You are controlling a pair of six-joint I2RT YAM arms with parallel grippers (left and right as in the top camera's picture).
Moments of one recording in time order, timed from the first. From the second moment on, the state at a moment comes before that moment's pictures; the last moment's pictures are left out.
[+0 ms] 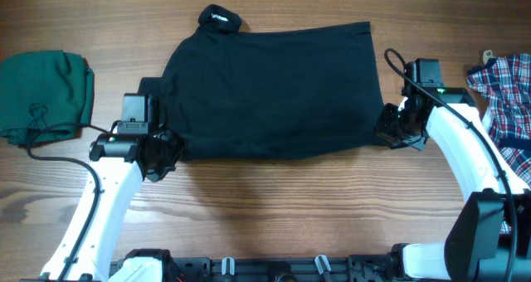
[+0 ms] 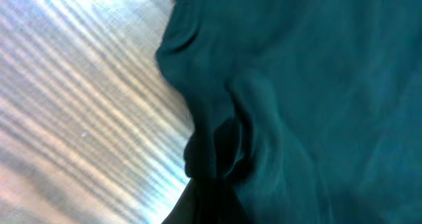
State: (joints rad) left arm -0.04 1.27 0.82 -0.82 0.06 -0.92; right arm -0.03 1.58 1.04 -0.87 -0.02 0.42
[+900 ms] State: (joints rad) left arm 0.04 1.48 0.82 -0.33 0.03 -0.83; right arm -0.03 1.69 1.04 -0.50 -0.02 0.42
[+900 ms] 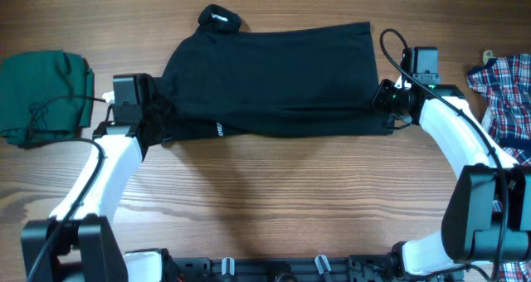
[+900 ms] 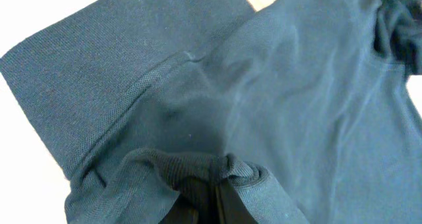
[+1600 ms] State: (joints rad) left arm -0.02 1.53 1.12 -0.50 0.08 -0.51; right arm -0.03 1.72 1.04 -0.32 -0.05 0.27
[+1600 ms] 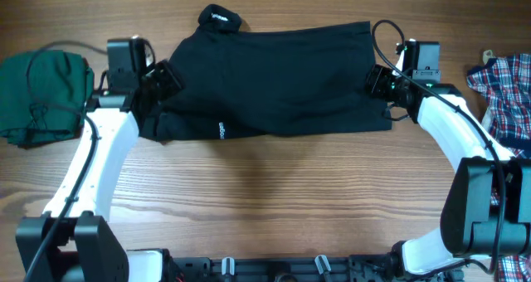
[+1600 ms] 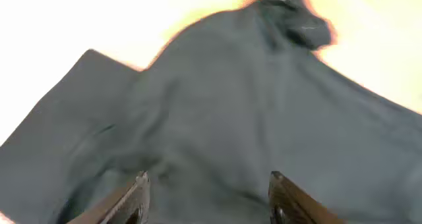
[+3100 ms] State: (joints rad) left arm -0.26 1.76 1.47 -0.89 0.07 -0.31; right arm 0.24 1.92 1.38 -0.78 -0.27 0.13
